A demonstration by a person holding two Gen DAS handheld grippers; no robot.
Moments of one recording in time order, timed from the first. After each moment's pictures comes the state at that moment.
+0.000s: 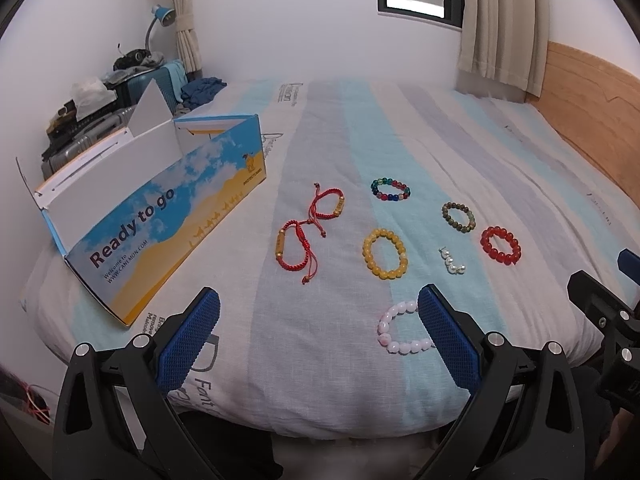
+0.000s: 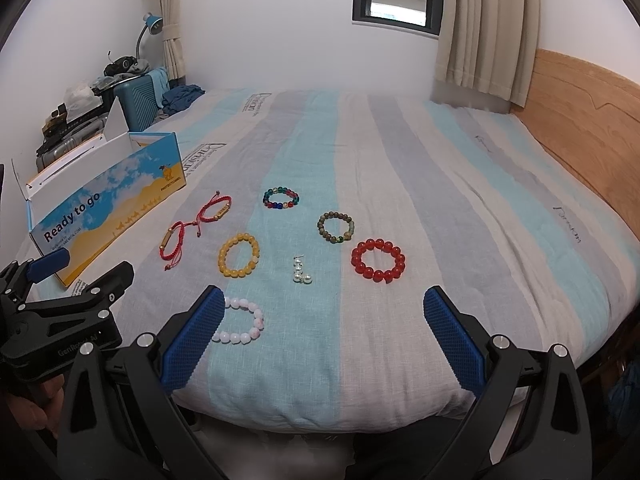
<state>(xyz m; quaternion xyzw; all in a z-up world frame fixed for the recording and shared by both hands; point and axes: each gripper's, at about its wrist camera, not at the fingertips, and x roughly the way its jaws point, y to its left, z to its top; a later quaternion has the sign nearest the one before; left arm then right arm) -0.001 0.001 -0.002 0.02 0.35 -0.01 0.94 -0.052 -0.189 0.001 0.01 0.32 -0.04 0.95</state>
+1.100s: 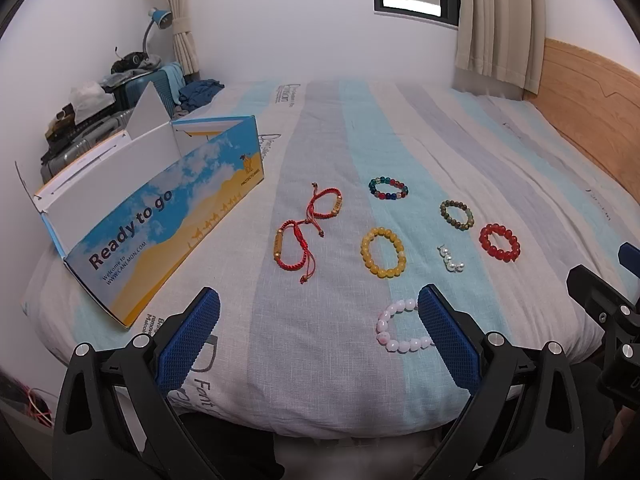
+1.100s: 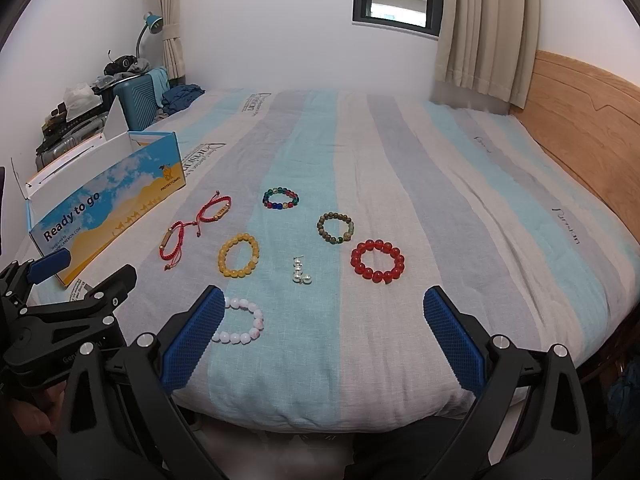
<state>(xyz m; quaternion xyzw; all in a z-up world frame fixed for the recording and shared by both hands) -0.001 0.001 -0.004 0.03 0.35 -0.01 0.94 -0.052 -0.188 0.004 0.01 0.32 -0.05 0.95</state>
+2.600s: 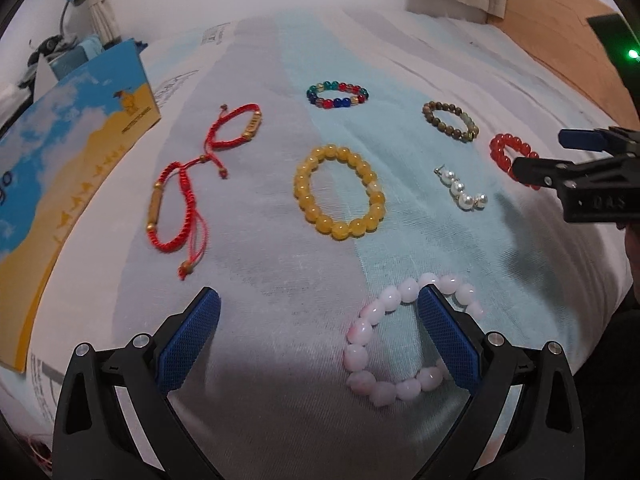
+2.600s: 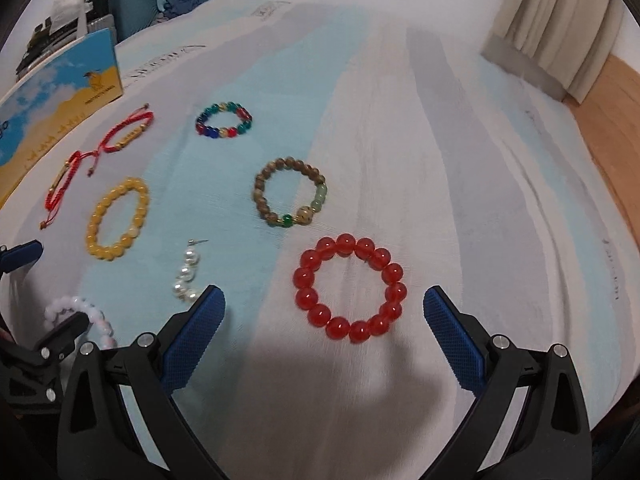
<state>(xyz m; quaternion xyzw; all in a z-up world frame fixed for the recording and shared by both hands) 0.088 -0.045 -0.121 0.09 0.44 -0.10 0.89 0.120 -0.252 -0.105 -0.07 0.46 0.00 0.89</state>
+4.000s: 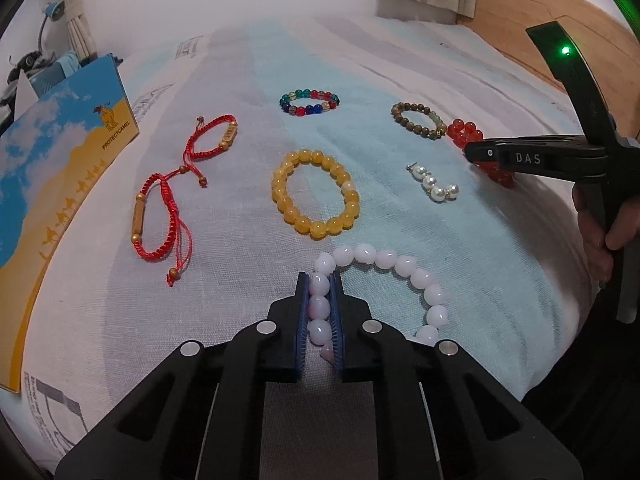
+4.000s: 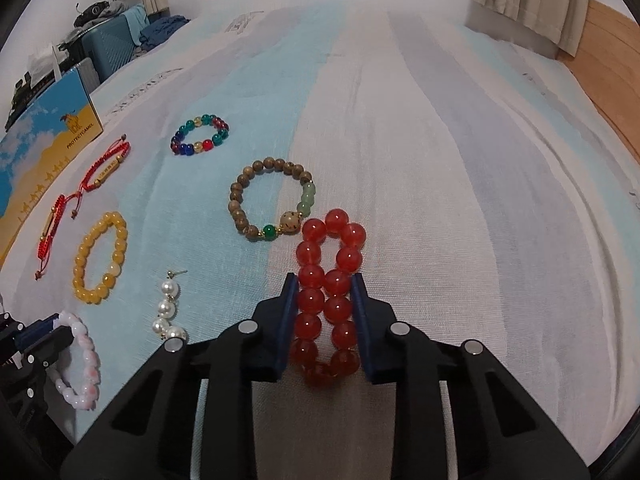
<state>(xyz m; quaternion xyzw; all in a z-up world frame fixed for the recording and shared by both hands) 0.079 -0.041 -0.117 0.09 0.43 -0.15 0.89 0.131 -0.266 -0.121 0.02 0.44 0.00 0.90</state>
